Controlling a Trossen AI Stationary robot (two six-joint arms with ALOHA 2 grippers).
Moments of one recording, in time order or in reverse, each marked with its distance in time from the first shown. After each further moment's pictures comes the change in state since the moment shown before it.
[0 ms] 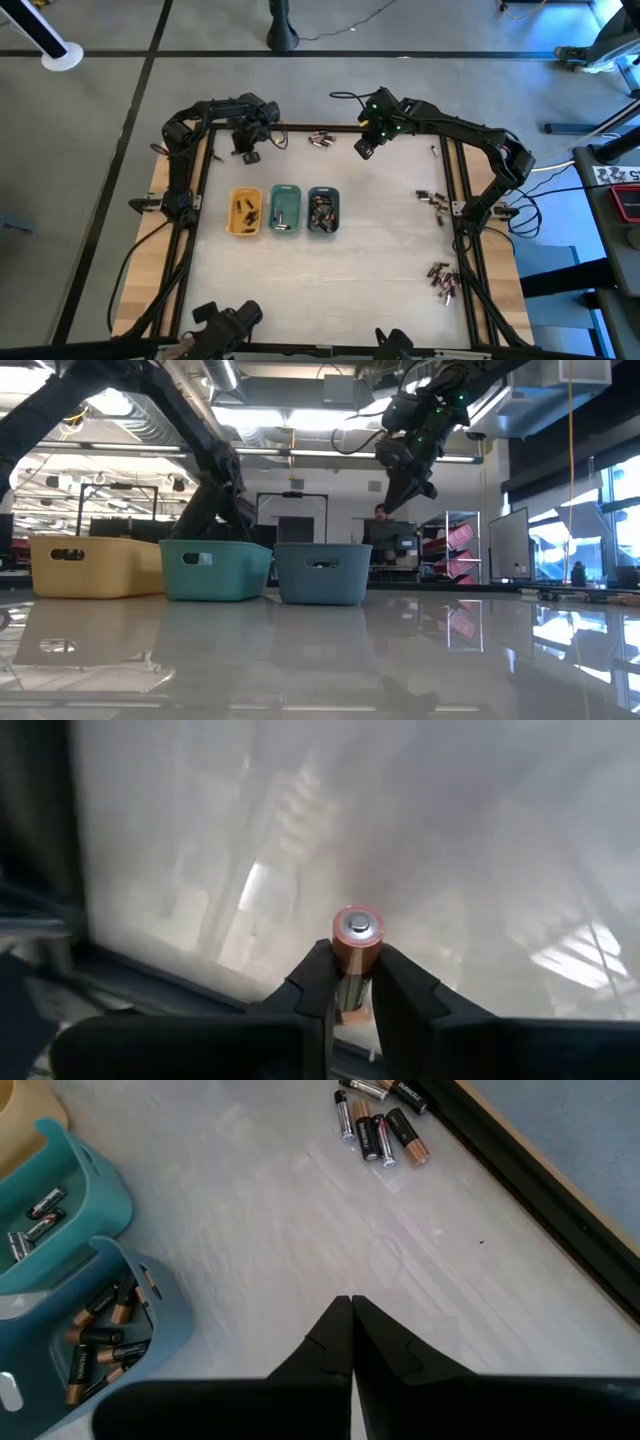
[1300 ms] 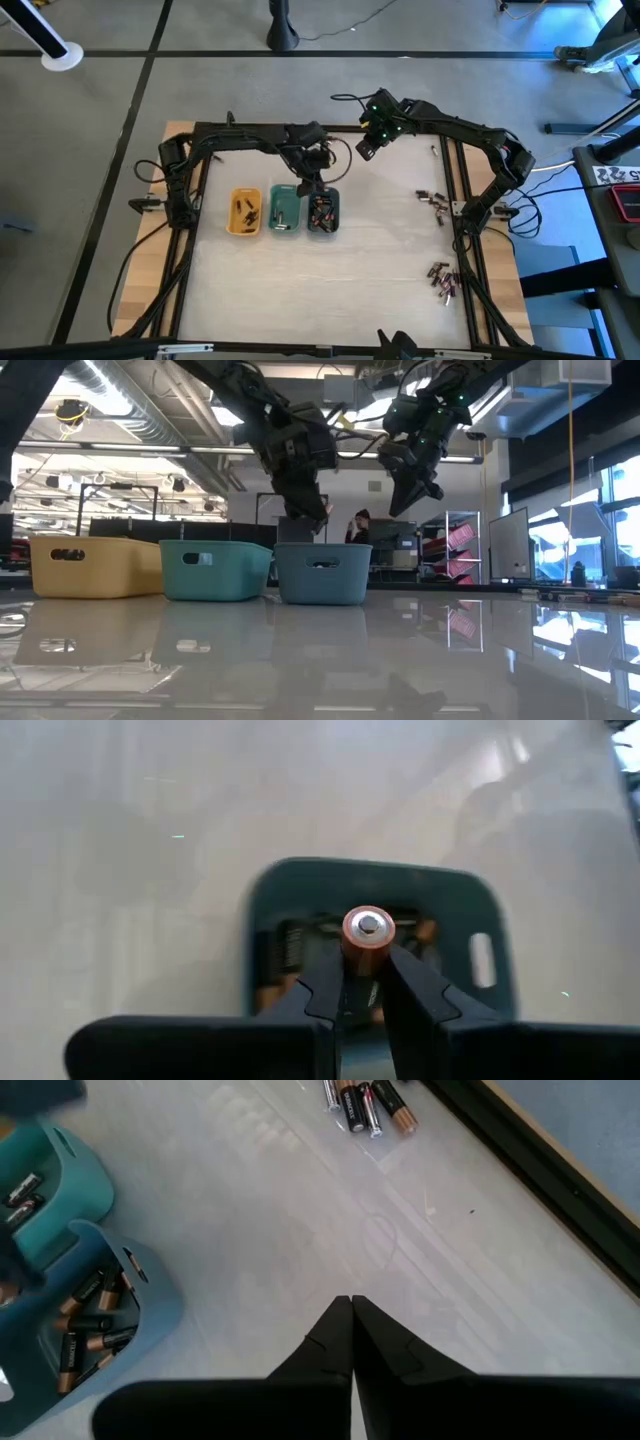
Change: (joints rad) left arm -0.493 -0.146 0.035 0.605 0.879 -0.107; right arm 0.000 0.000 0.000 -0.054 0.023 0.022
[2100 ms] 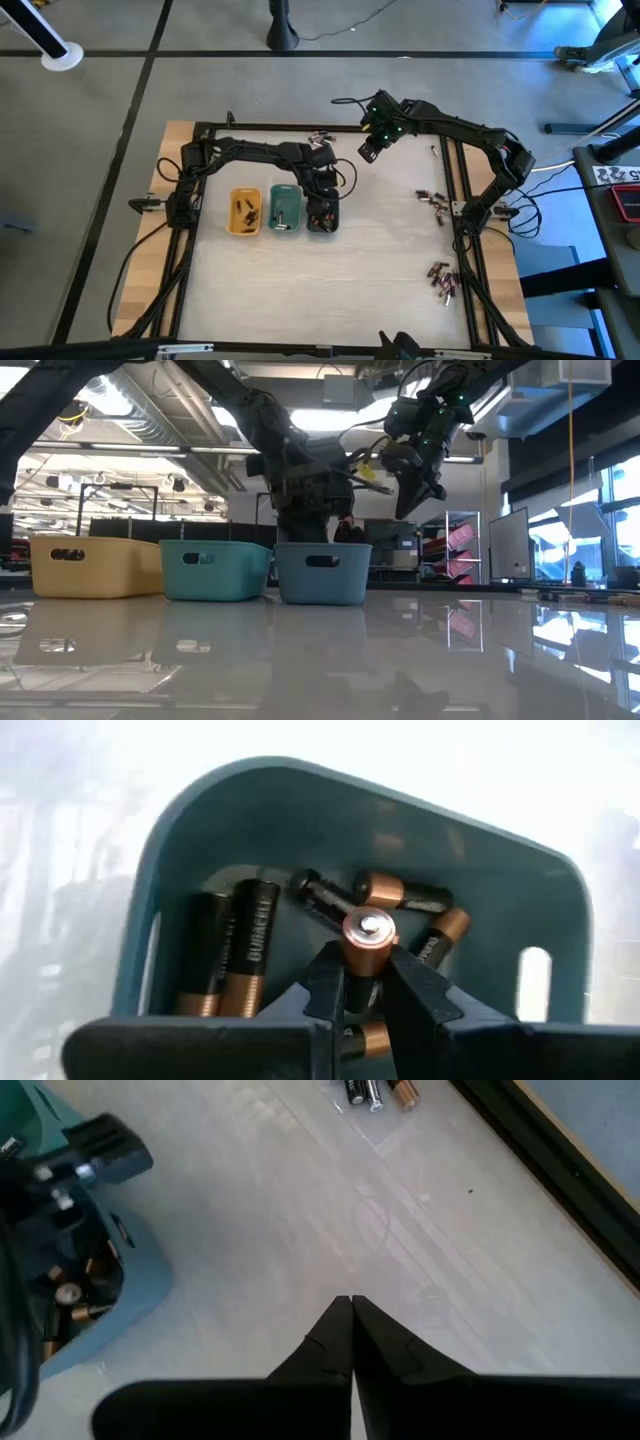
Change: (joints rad) left arm -0.072 0.165 -0.001 0.035 -0.013 -0.190; right arm 0.000 0.000 0.000 -0.048 0.005 -0.046
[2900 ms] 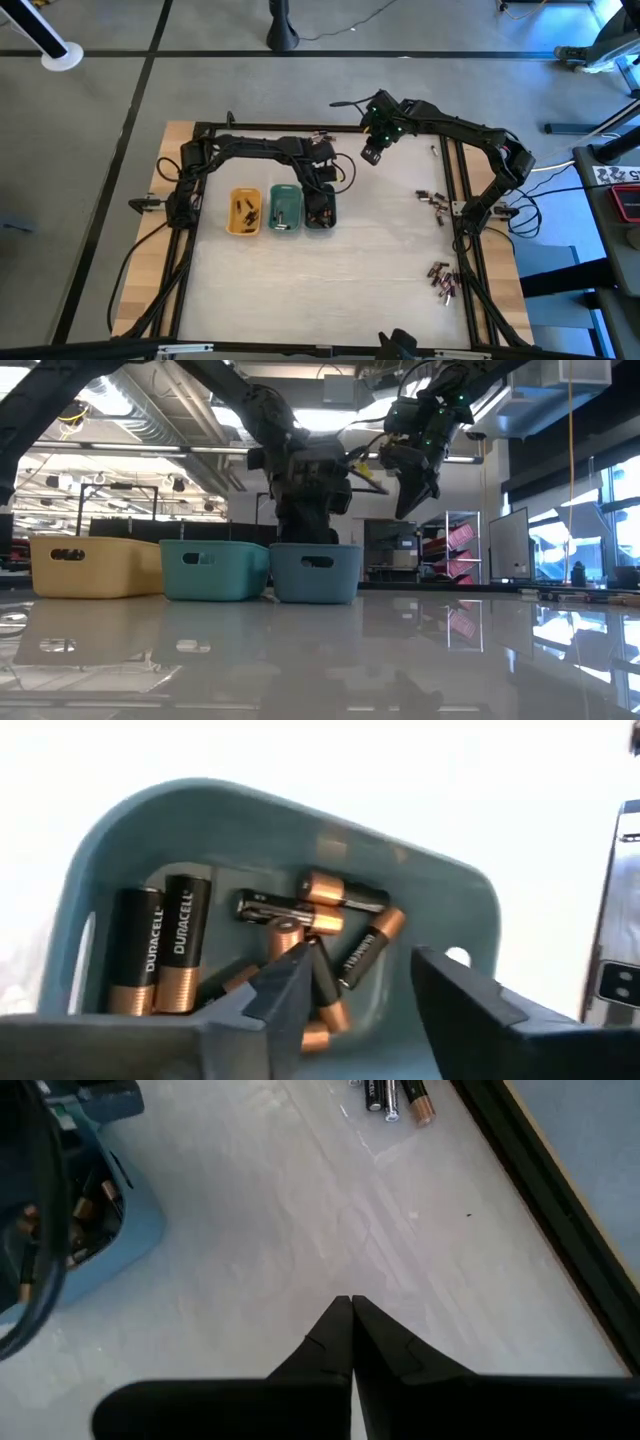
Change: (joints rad) left arm 0.024 -0.003 0.072 -0.126 0.069 -0.107; right arm 0.000 0.000 0.000 0.001 0.000 -0.174
